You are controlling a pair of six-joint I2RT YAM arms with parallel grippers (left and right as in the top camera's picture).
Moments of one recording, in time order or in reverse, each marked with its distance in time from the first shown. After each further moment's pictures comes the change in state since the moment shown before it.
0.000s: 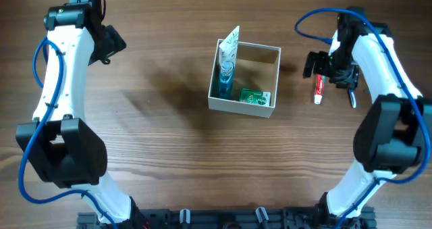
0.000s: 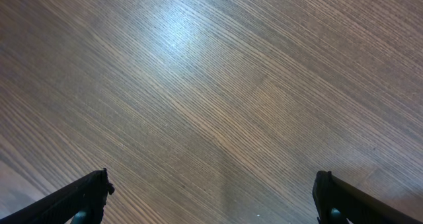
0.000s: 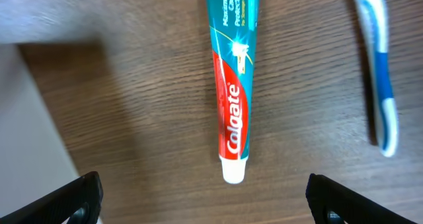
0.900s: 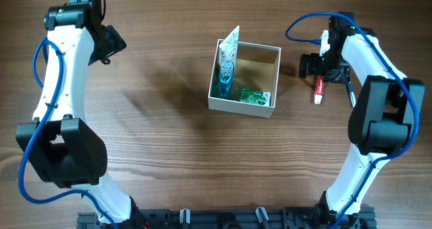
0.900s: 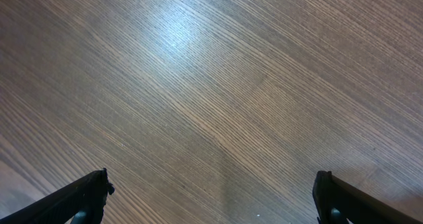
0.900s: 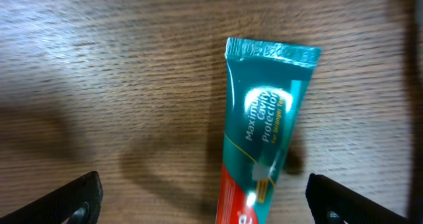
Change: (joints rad) left arm 0.000 0.000 0.000 0.000 0.000 0.000; right arm 0.000 0.149 0.000 0.201 0.011 -0.148
